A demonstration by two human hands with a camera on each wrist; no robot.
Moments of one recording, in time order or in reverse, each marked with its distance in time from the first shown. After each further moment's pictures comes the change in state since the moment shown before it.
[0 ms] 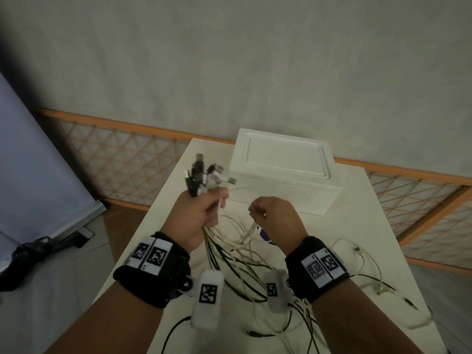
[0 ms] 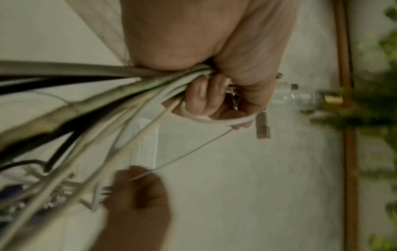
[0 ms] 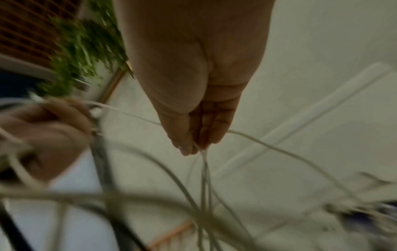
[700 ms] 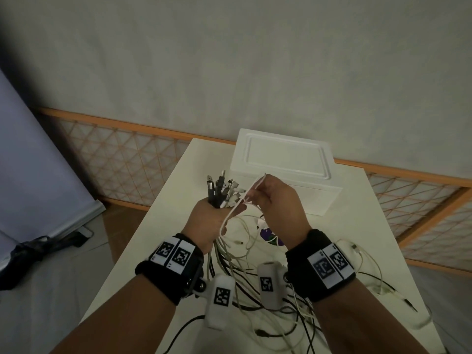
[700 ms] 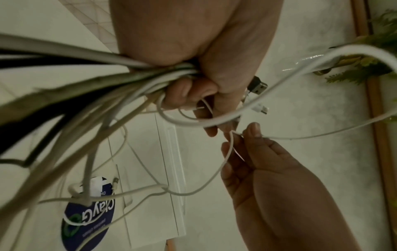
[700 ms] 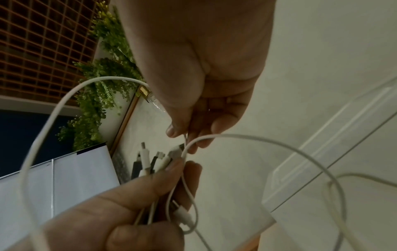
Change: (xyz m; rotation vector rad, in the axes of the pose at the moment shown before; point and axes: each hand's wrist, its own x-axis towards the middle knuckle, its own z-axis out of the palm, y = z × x) left_hand 0.010 -0.033 0.007 0.249 0.146 -0.087; right_hand 0.004 -0.032 -0.022 0.292 0.179 0.019
